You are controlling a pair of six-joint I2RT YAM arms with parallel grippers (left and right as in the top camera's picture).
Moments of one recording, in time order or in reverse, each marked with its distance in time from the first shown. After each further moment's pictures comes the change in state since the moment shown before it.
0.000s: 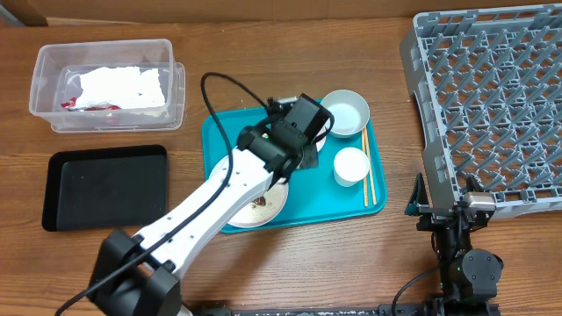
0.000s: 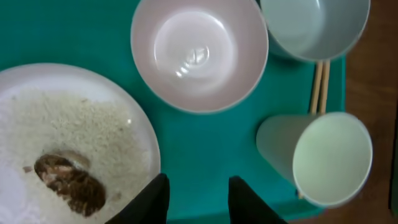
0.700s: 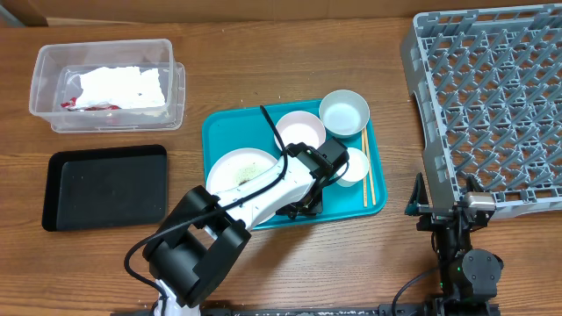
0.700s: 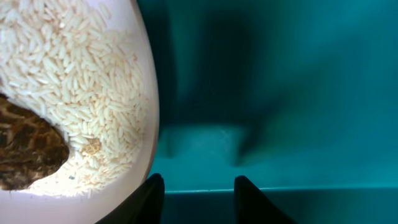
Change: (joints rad) left arm -0.109 0.270 -0.058 -0.122 0.014 0.002; right arm 0.000 0.000 0.000 0.000 0.000 0.000
